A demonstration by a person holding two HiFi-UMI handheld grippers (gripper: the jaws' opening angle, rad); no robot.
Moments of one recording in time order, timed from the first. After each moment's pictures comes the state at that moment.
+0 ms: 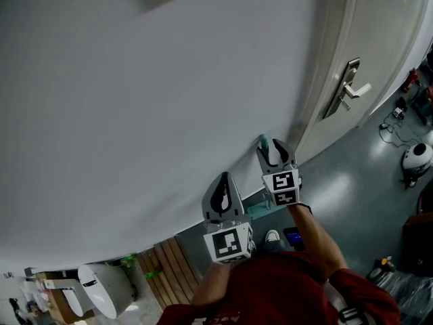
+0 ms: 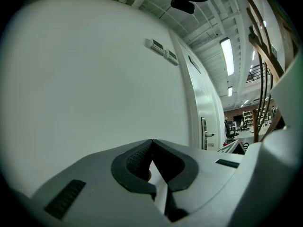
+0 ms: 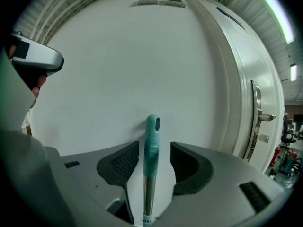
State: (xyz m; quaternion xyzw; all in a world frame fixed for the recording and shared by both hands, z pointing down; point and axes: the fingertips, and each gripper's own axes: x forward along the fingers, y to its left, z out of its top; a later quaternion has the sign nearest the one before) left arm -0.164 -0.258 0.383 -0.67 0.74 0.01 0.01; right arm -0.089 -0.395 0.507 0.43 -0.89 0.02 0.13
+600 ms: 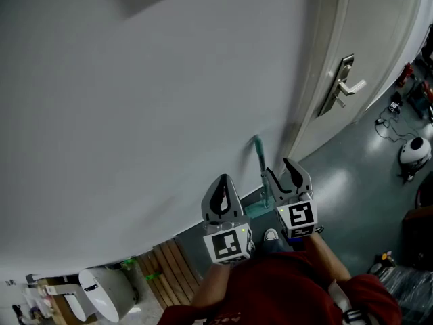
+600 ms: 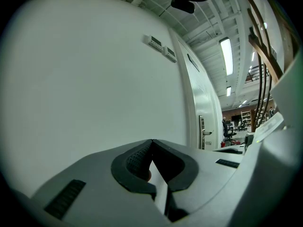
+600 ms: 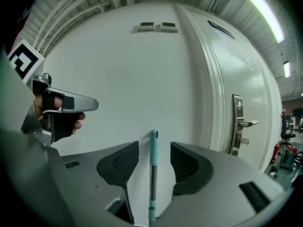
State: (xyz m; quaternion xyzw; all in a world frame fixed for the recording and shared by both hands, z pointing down) left arm -0.154 -0.262 0.396 -0.68 0.73 0.01 0.00; right arm -0.037 -0.322 0.464 0.44 -0.90 0.02 0.09
